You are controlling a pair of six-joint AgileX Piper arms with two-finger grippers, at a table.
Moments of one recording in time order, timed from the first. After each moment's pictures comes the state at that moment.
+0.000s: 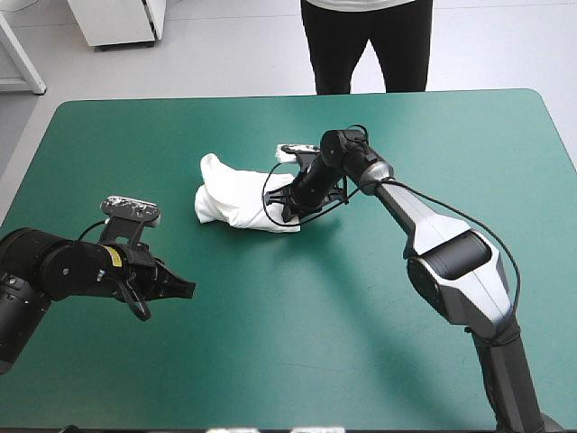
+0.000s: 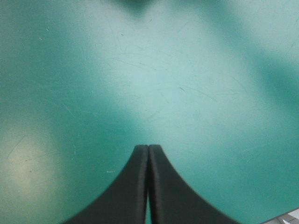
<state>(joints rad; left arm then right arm) -0.35 1.05 -1.09 -0.09 1.22 -0.05 0.50 2.30 -2.09 0.40 1.14 0.05</state>
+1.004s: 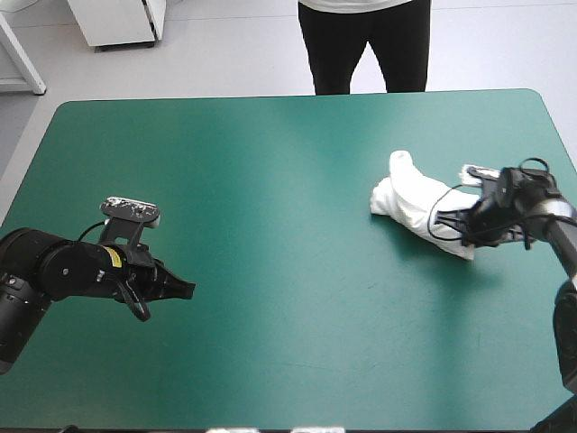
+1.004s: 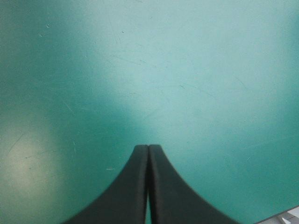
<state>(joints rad) -0.35 1.05 -1.09 -0.09 1.23 -0.06 -0.08 1.69 -1.16 0.05 0.83 0.09</state>
